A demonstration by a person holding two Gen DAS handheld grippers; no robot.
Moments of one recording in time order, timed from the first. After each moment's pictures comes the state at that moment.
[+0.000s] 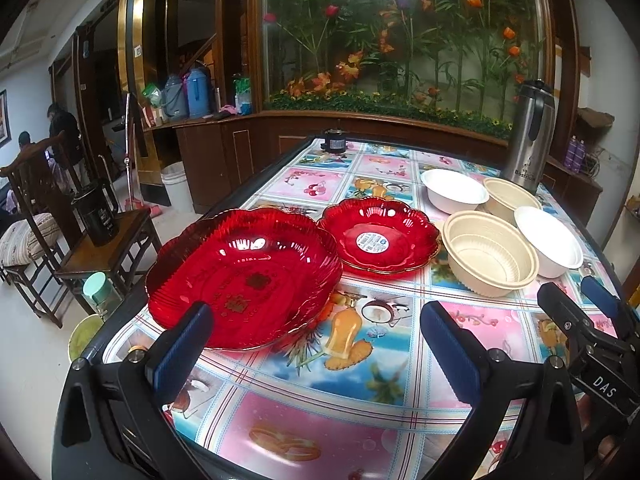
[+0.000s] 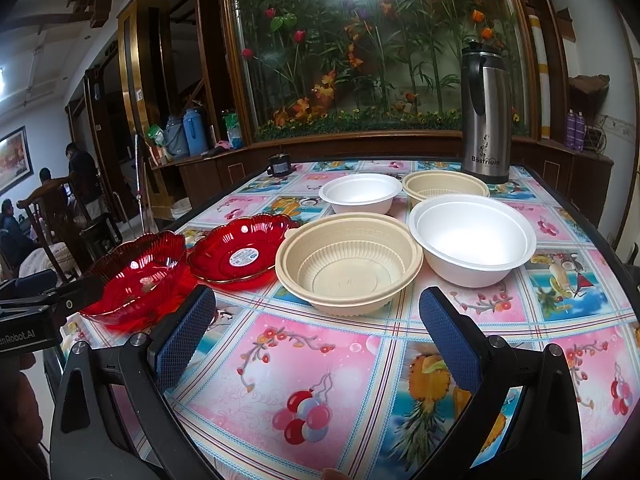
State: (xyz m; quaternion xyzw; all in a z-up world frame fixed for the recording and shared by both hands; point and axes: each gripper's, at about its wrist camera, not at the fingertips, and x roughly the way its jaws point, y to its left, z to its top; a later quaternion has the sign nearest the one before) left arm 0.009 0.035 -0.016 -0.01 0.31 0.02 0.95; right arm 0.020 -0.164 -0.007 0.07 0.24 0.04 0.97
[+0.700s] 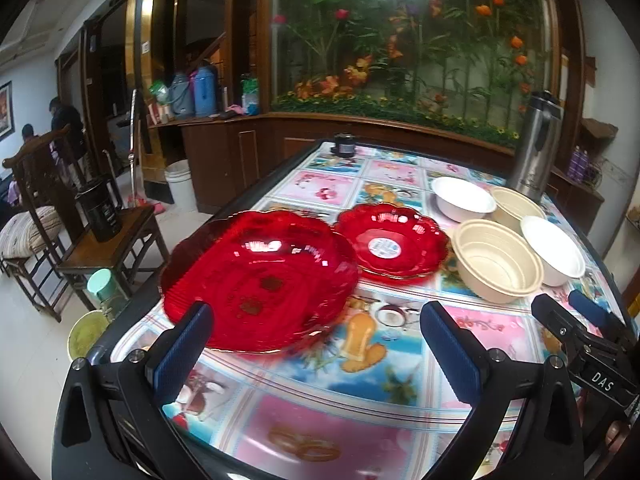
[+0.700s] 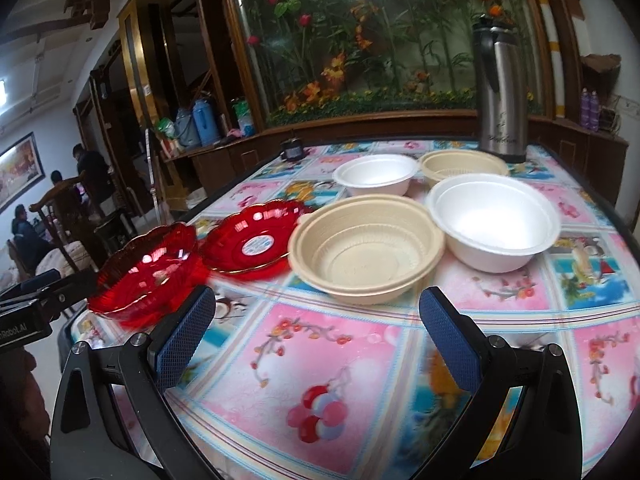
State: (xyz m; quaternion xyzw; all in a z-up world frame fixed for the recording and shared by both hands) left arm 0.008 0.057 -0.013 -0.02 0.30 0.03 0.95; right arm 0.033 -0.160 -0.015 0.10 0.28 0.08 0.95
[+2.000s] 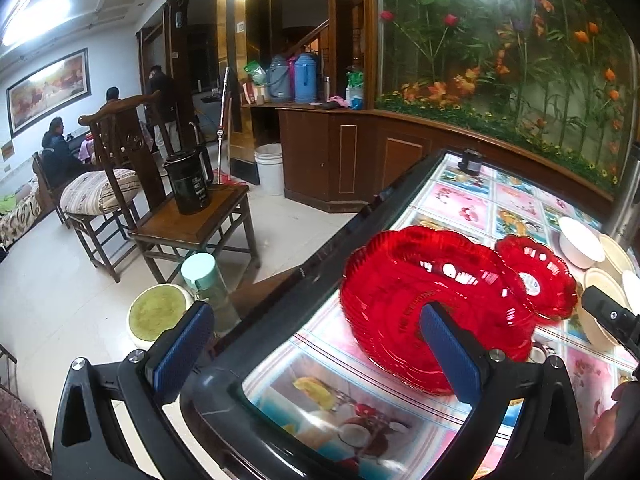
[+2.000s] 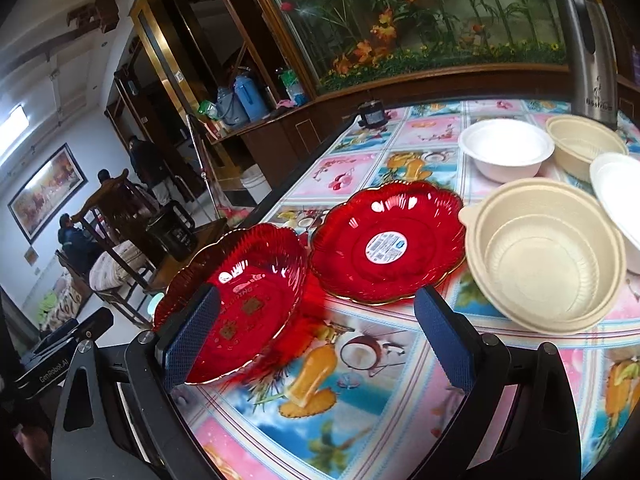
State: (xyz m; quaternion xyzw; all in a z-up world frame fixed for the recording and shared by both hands) left arm 0.023 0.175 -0.018 -0.06 0.30 0.19 0.93; right arm 0.110 -0.059 -0.013 0.16 0.34 0.17 0.91
